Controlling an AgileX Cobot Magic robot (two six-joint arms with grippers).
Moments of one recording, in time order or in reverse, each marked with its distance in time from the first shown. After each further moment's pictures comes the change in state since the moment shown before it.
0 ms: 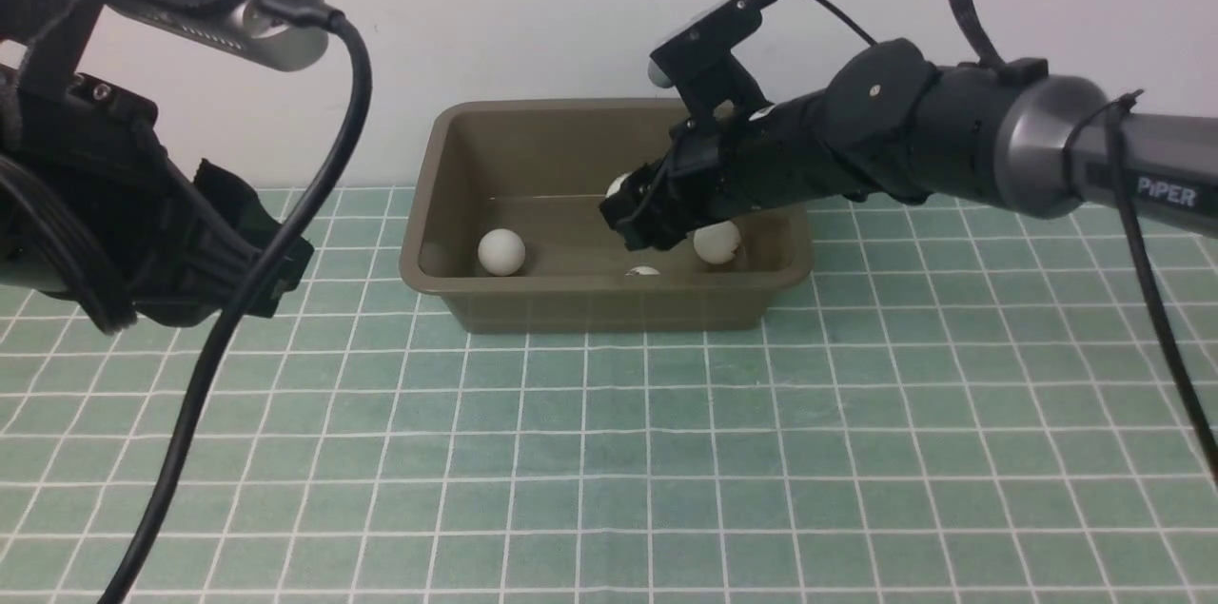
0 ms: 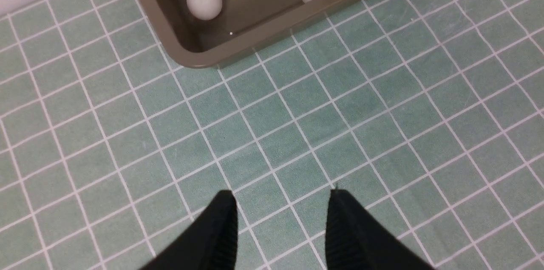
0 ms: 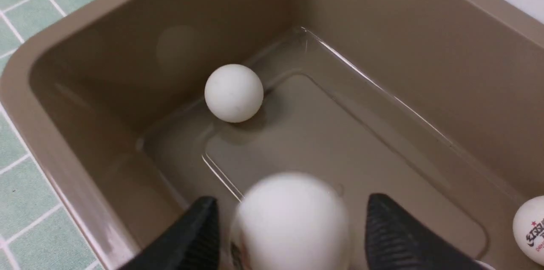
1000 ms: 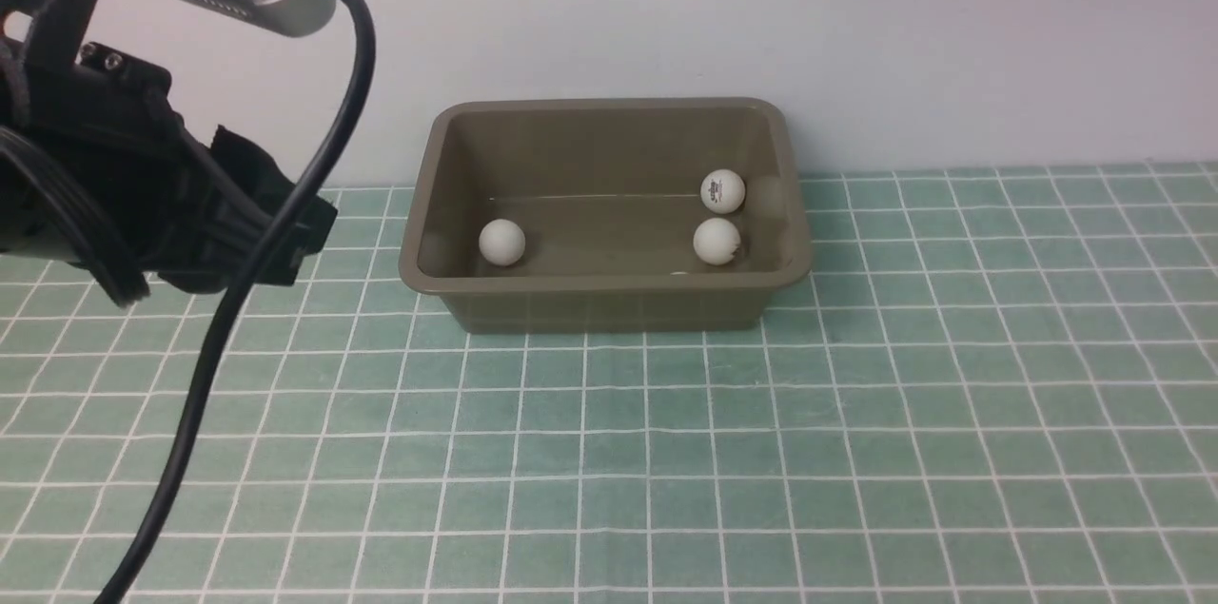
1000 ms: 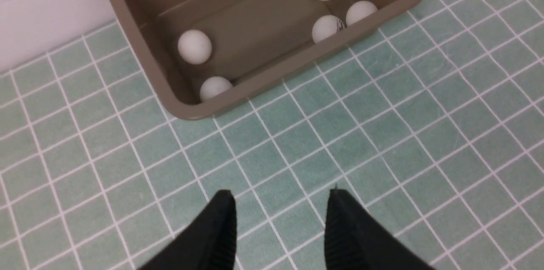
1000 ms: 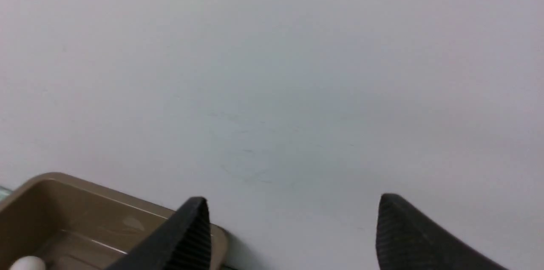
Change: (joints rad) right arm -0.519 -0.658 0.000 -0.316 0.235 0.422; left arm 0.000 0.000 0.000 -0.039 -0.105 0.052
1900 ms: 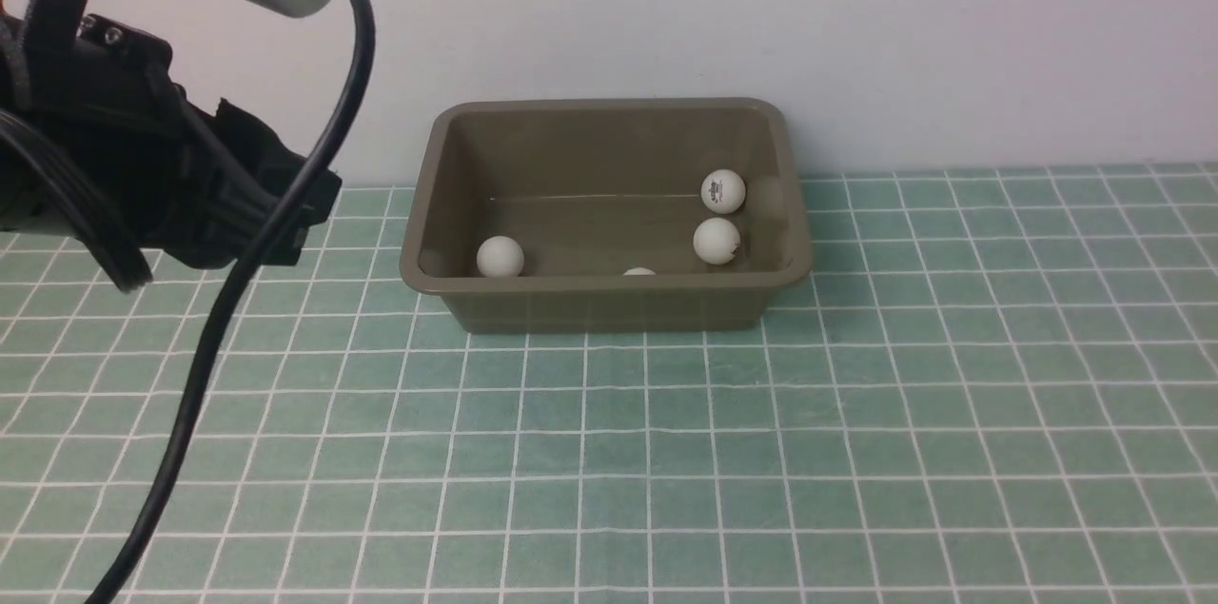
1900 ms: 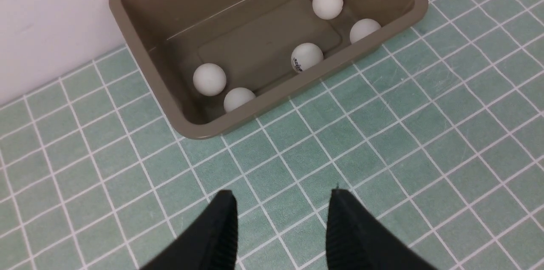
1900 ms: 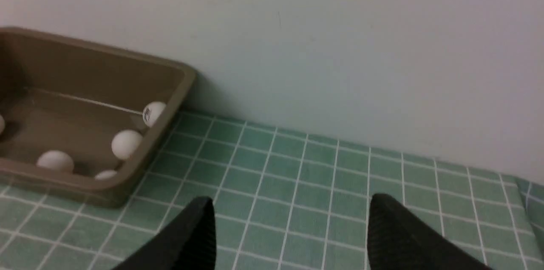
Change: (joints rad) right arm -0.015 -0.669 0.948 -0.079 -0.220 0.000; left arm 0.000 0.000 0.000 0.000 -0.029 0.029
